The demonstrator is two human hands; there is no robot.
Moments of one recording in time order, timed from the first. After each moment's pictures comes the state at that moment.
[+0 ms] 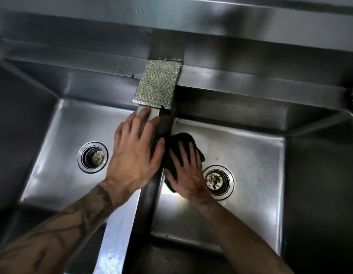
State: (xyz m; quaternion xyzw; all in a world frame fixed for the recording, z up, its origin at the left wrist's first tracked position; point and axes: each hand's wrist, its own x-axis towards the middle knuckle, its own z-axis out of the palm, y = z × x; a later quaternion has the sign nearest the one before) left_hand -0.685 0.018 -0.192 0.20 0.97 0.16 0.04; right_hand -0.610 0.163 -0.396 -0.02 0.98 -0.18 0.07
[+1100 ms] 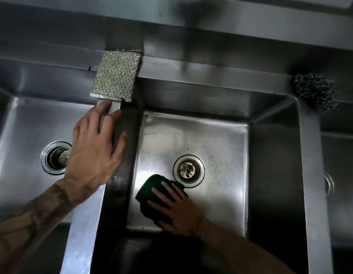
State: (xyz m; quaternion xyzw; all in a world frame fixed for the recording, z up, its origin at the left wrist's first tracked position) left_hand -0.688 0.016 -0.201 0.22 0.96 0.14 0.00; right_hand -0.470 0.205 -0.406 -0.25 0.94 -0.16 0.16
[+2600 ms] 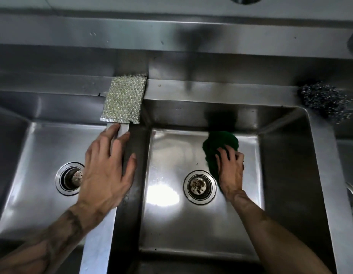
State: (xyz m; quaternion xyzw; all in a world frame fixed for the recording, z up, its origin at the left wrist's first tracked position) left_hand -0.687 0.019 -0.200 0.21 0.97 0.15 0.01; right_hand -0.588 0.323 -0.379 0.27 0.95 -0.18 -0.01
